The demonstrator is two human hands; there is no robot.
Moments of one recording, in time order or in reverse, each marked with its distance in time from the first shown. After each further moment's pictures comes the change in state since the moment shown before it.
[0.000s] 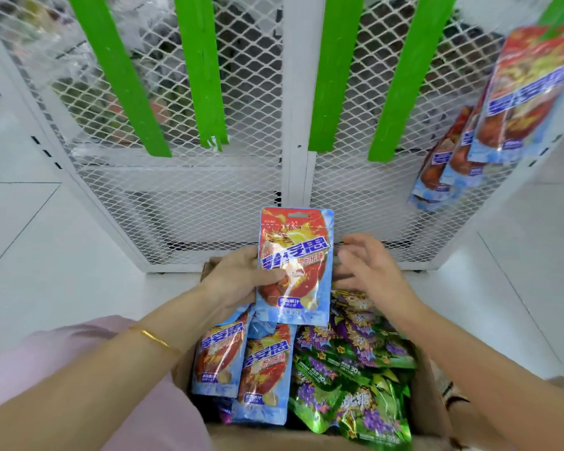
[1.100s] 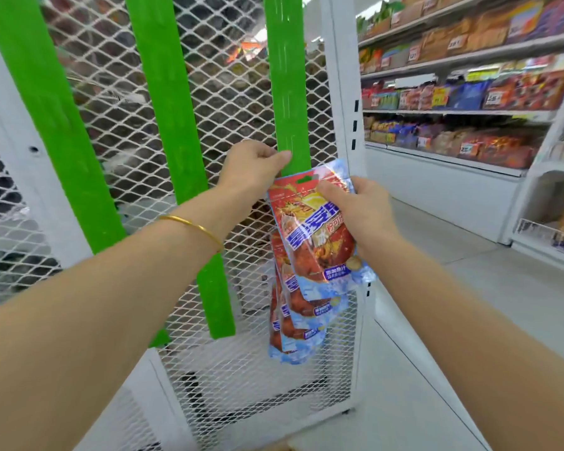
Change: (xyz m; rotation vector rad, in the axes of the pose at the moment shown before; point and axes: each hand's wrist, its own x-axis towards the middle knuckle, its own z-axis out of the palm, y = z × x) left_hand 0.069 0.338 0.273 0.458 0.168 0.905; right_hand 0.078 -0.231 -0.237 0.071 0.624 -0.480
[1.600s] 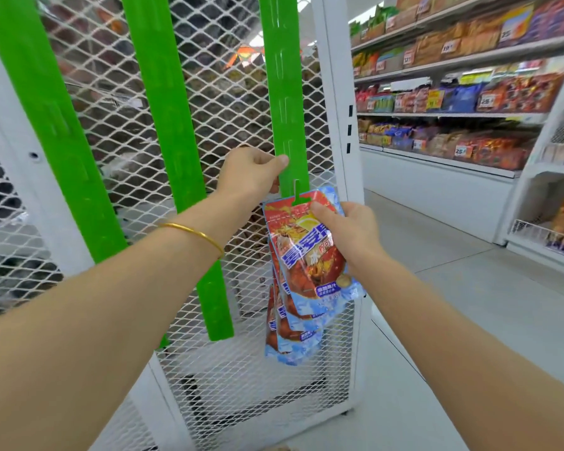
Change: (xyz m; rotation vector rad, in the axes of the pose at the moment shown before) left_hand 0.000 -0.003 0.001 -0.007 0.003 0.024; right_hand -0.004 0.026 0.002 -0.114 0.024 0.116
